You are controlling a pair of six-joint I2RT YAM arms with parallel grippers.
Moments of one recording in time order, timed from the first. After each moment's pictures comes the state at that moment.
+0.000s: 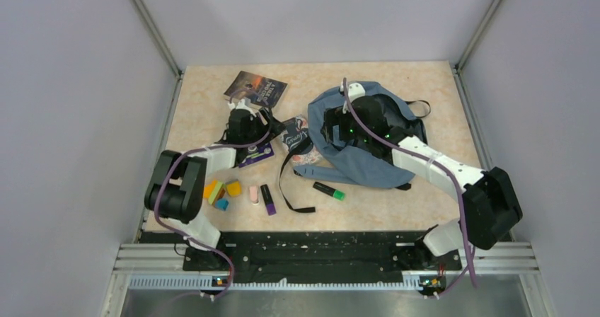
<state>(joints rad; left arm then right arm) -0.25 1.62 0.77 0.34 0.22 -0.81 0.64 1.44 1.05 -0.11 0.06 0.25</state>
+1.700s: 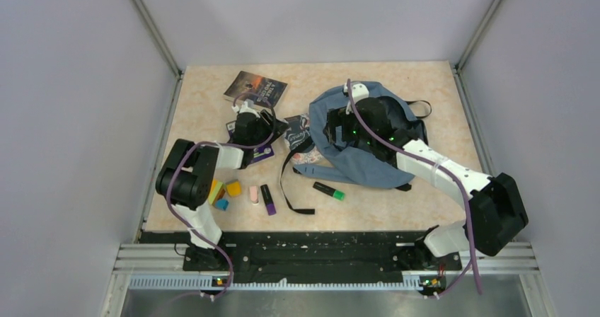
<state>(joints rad) -0.29 1.78 0.77 0.60 0.19 -0.94 0.64 1.40 1.02 -0.11 0.08 0.25</state>
